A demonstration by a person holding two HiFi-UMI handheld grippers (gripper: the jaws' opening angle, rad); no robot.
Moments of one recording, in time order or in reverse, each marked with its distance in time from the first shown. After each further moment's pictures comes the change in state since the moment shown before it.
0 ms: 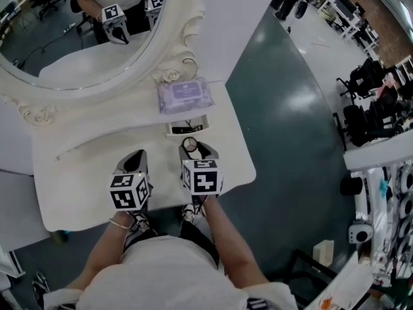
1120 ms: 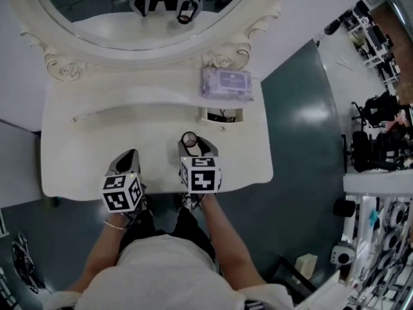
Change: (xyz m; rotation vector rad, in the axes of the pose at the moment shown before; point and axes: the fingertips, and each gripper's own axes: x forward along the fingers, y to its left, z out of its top) left arm -0.093 0.098 -0.067 -0.176 0.004 0.194; right arm 0.017 0.111 -0.033 -0.152 0.065 0.107
